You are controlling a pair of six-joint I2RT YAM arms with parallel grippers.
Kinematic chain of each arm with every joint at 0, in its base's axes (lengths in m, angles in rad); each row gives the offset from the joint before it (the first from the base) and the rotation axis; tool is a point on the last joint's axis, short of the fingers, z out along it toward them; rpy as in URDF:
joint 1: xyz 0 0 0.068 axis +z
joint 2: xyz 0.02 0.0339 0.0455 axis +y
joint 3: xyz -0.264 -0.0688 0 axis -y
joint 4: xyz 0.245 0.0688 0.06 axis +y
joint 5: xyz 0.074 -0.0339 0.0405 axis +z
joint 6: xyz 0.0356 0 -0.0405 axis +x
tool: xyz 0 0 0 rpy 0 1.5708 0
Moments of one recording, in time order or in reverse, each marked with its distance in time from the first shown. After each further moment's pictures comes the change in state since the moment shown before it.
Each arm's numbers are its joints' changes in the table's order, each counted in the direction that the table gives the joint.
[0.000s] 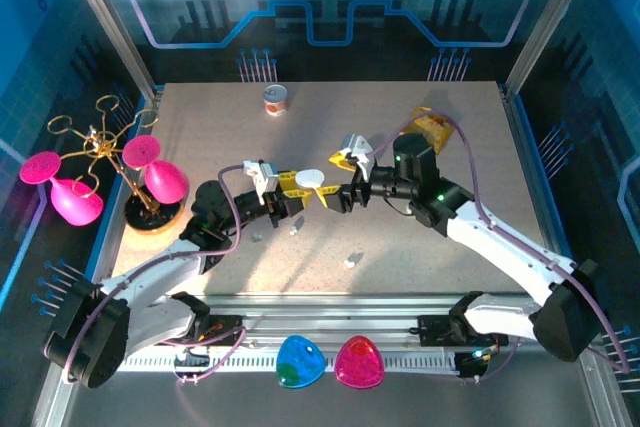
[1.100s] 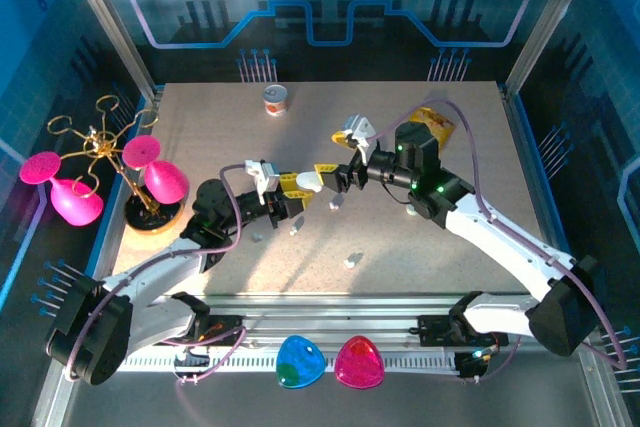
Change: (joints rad) left arm 0.010 0.020 0.002 0.005 -0.038 -0.019; right arm -0.011 0.011 0.072 -0.035 -0.131 -0.006
